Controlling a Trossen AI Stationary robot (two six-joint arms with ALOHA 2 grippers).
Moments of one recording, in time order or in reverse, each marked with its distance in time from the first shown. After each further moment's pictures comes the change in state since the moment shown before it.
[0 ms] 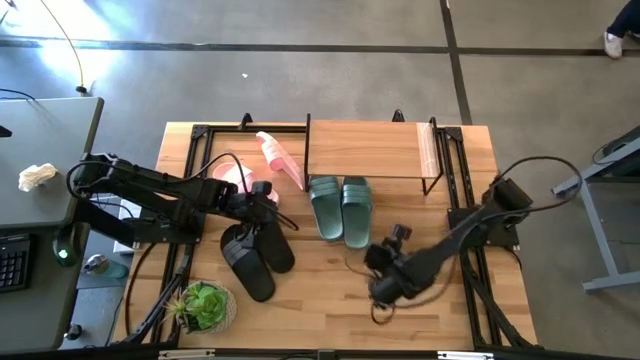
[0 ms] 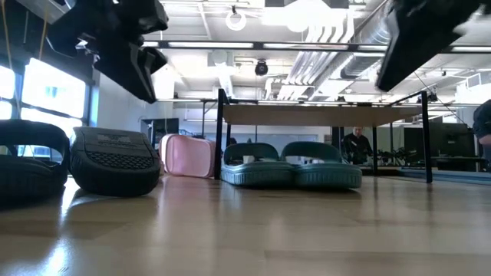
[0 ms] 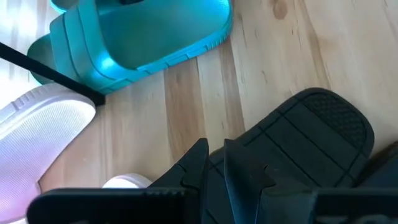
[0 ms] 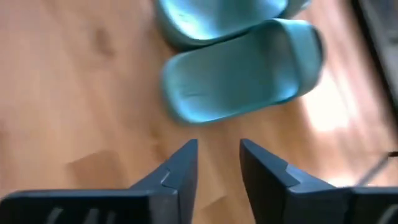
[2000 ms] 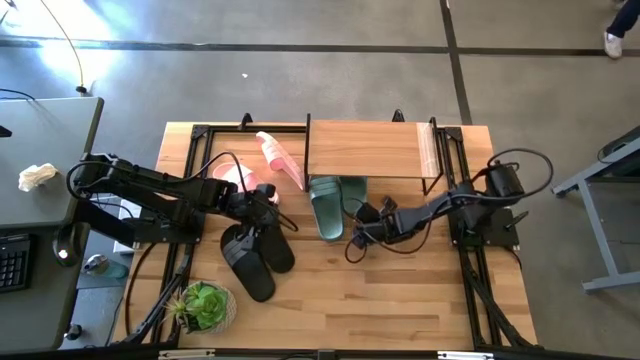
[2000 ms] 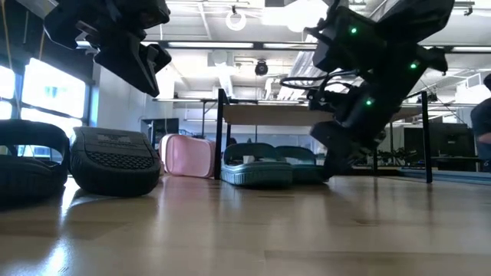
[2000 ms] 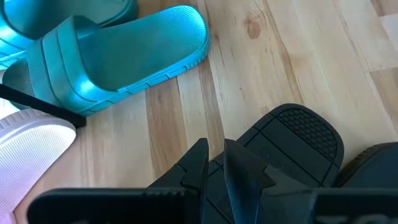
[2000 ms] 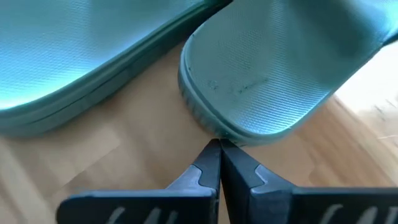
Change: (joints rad) left arm 0.000 0.000 0.000 0.050 0.082 0.018; right arm -0.436 -0.021 -0.546 0.906 -0.030 -0.226
